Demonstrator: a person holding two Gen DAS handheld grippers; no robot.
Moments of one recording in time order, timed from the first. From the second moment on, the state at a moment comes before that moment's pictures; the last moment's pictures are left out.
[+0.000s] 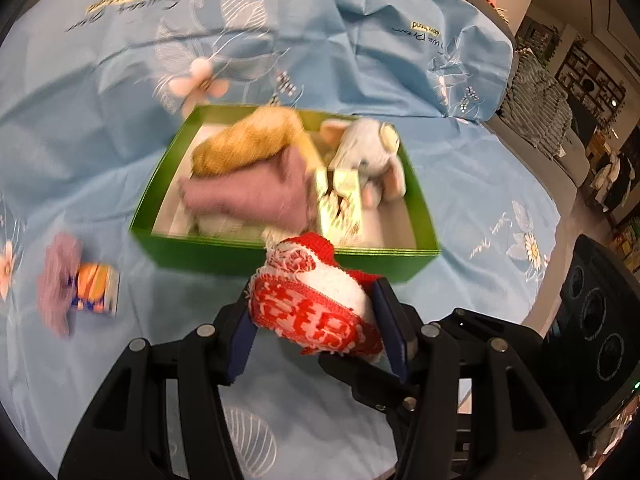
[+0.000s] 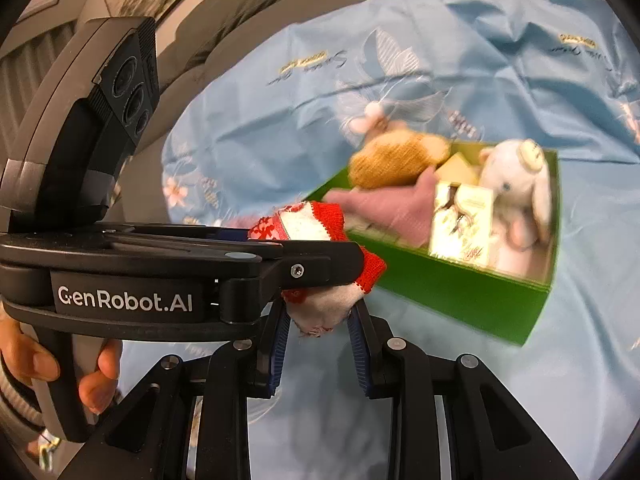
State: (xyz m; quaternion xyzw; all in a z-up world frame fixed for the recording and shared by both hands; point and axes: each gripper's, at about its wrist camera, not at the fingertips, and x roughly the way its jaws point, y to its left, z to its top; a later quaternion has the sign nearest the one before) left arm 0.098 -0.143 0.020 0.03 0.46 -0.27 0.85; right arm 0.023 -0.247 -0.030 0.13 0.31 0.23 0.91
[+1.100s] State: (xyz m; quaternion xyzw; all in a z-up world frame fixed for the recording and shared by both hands) left arm 0.216 -0.215 0.009 0.05 0.47 -0.26 0.84; right arm 0.138 -0.304 -0.034 0.13 0.33 0.16 0.92
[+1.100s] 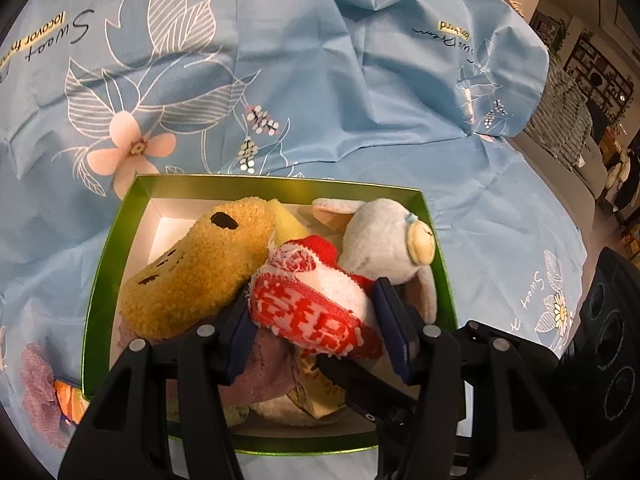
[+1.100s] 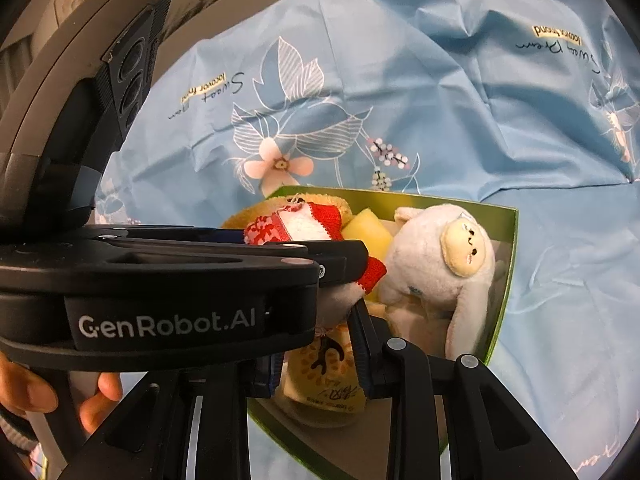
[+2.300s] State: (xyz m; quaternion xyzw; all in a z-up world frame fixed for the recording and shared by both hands) left arm 0.210 -0.202 -0.007 0.05 0.49 -0.23 0.84; right arm 0.124 -0.299 -0.027 0.09 0.36 0.11 0.92
